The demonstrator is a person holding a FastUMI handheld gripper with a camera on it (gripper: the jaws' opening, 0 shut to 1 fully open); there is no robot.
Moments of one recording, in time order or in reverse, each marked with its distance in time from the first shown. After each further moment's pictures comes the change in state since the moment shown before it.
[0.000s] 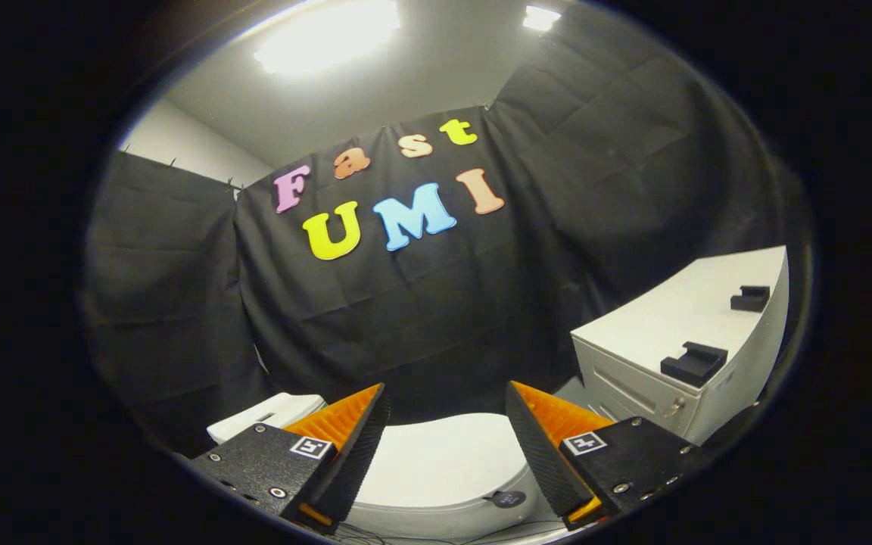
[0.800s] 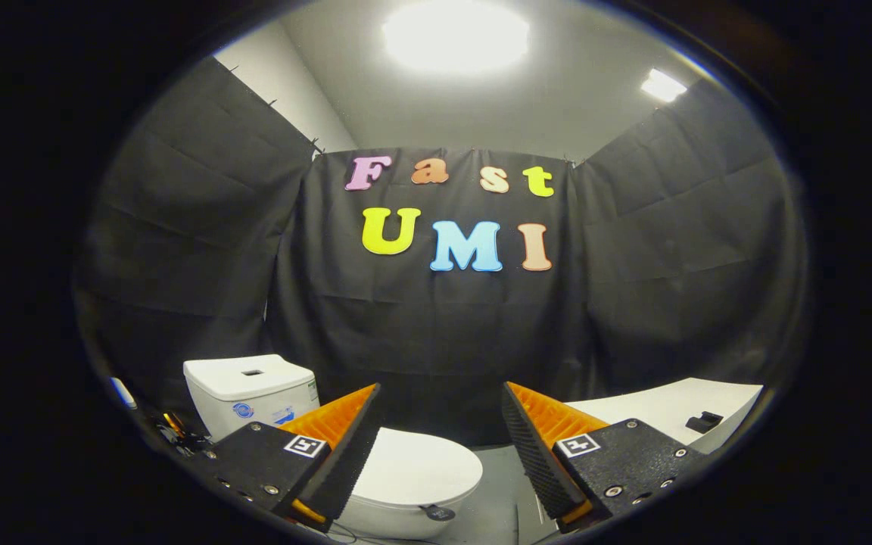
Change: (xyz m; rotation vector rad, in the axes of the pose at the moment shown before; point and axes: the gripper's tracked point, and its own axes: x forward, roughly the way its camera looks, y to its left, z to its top) arm -0.048 0.048 0.048 -0.460 -0.116 0.127
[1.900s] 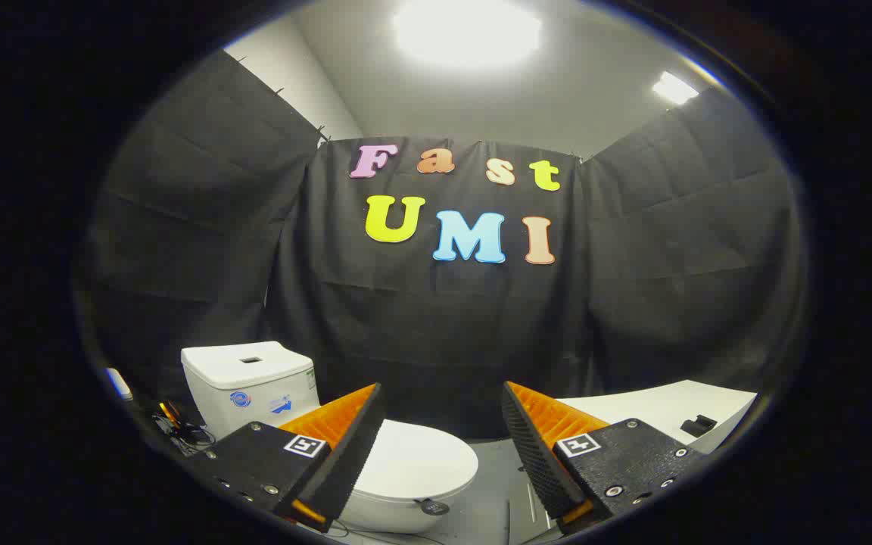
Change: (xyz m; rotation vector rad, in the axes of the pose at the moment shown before) arm 0.000 0.003 -0.002 -0.036 0.037 0.009
